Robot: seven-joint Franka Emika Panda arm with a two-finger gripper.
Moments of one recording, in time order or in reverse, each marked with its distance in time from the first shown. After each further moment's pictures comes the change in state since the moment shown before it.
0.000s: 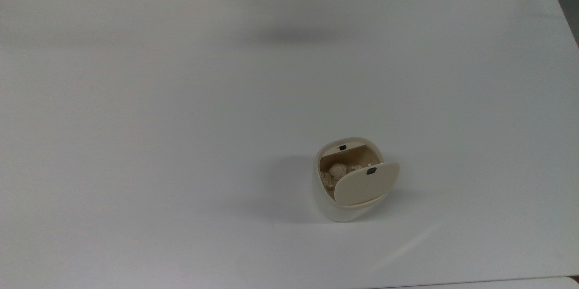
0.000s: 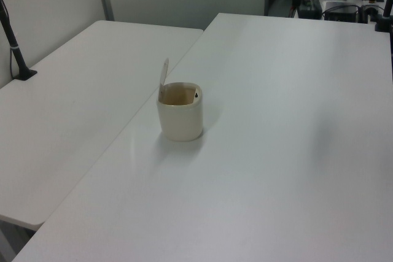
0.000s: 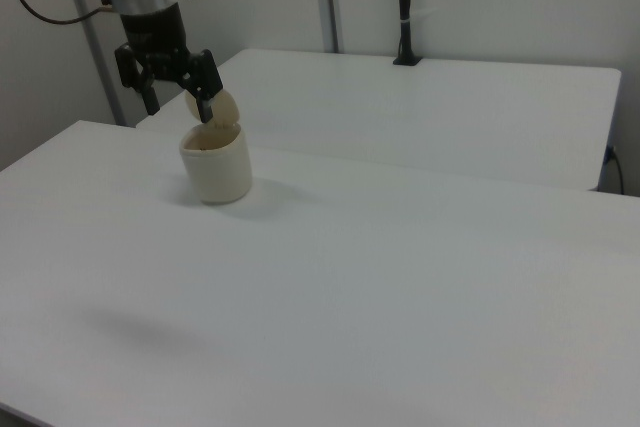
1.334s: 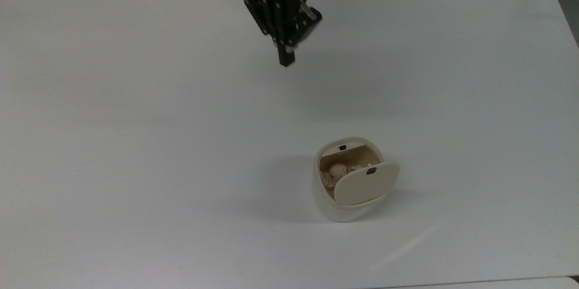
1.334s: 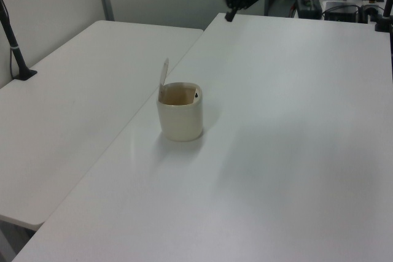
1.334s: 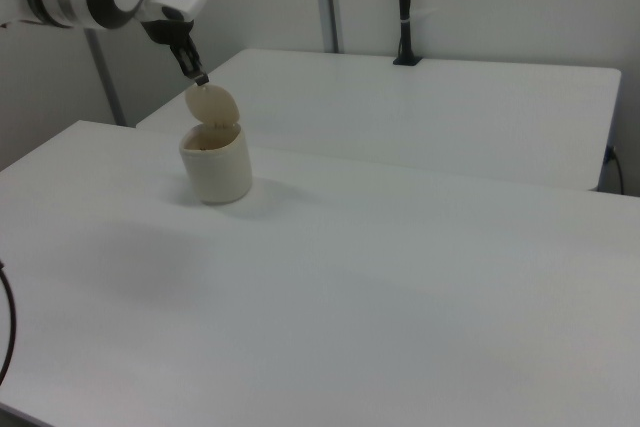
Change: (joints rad) arm 0.158 0.240 0.008 0.093 0.001 0.545 1.039
